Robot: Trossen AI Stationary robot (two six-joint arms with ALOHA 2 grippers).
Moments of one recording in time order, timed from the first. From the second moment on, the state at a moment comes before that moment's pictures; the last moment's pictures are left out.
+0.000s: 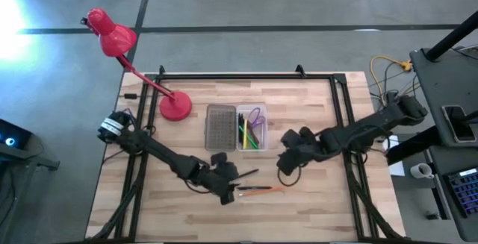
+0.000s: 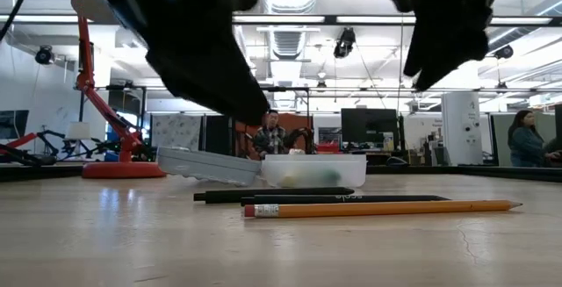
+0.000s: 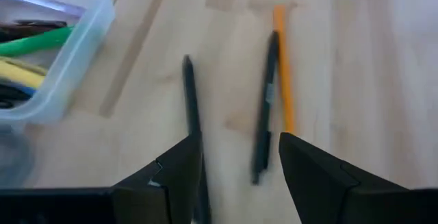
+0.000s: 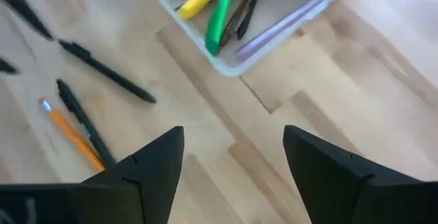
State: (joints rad) left arm -0.45 1.75 1.05 -0.11 -0.39 -0.56; right arm 0.35 1.39 1.00 -0.75 0.37 0.97
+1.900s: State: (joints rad) left arm 0.09 1.73 1.08 -0.04 -0.23 -0.96; right arm 0.43 1.33 0.98 -0.97 0.69 1.43
